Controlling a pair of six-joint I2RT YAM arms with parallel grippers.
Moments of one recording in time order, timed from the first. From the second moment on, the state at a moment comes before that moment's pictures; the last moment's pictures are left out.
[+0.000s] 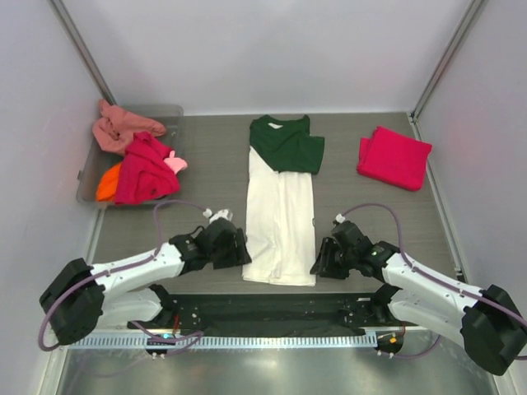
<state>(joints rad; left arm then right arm) -0.81 1.16 0.56 -0.33 -0.04 -0.91 0.66 0.93 0.37 -0.46 -0.15 0.87</state>
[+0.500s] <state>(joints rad) -1.00 1.09 0.41 -0.27 -0.12 -1.13 0.72 0.89 0.29 -0.41 -0.19 0.97</state>
